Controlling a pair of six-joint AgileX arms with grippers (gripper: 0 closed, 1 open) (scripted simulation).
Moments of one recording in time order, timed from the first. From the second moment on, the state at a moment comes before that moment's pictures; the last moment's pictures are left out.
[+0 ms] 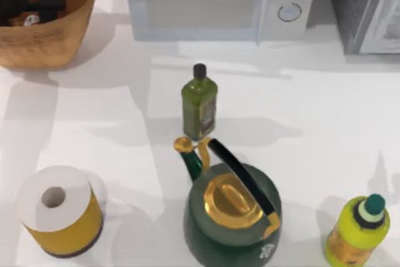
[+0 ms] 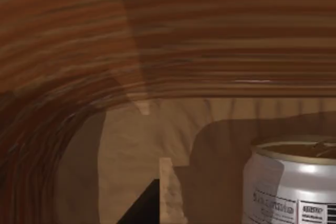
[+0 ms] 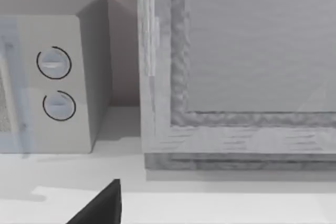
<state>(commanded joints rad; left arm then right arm) 0.05 2.63 2.37 -1.01 0.08 0.07 0.00 0.00 0.00 0.00 0.00 0.00</state>
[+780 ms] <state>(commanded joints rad) 0.05 2.63 2.37 -1.01 0.08 0.07 0.00 0.00 0.00 0.00 0.00 0.00</state>
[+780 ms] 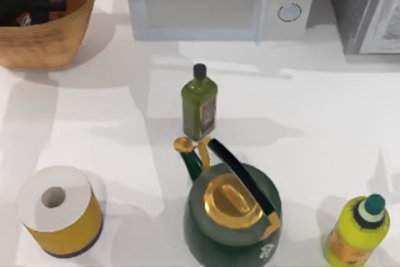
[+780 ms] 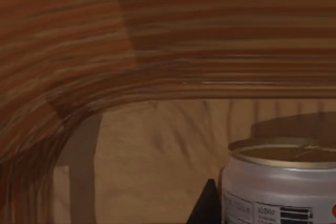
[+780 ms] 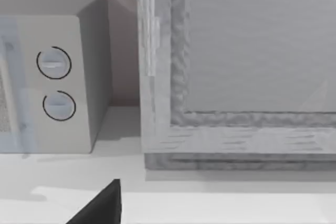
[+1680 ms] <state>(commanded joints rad) 0.04 1.97 1.79 -0.78 0.06 0.05 0.00 0.00 0.00 0.00 0.00 0.00</state>
